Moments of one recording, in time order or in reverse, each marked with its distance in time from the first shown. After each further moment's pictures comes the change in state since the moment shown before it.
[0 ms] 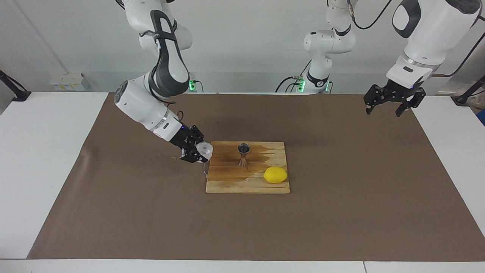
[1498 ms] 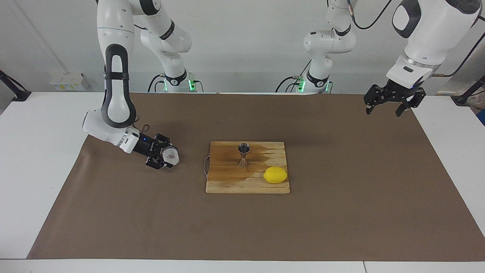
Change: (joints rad) left arm 0.000 0.000 0.000 0.000 0.000 0.000 0.000; right arm -0.295 0.096 0.003 -0.169 0.163 -0.137 -0.464
